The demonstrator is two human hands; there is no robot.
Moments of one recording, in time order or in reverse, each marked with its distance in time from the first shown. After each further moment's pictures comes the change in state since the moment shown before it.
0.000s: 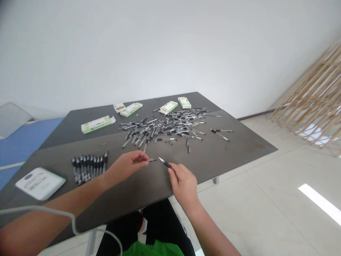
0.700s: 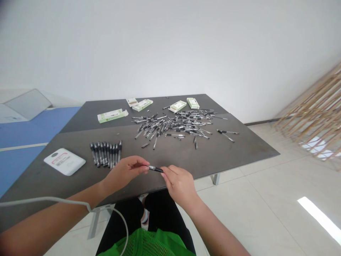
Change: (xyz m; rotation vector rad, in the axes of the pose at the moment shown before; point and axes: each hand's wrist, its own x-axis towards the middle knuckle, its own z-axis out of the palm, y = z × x) left_hand -0.075 -0.001 -0.001 -0.138 0.079 -0.018; right_hand -0.015 -0.042 -0.002 -0.181 -0.210 -0.401
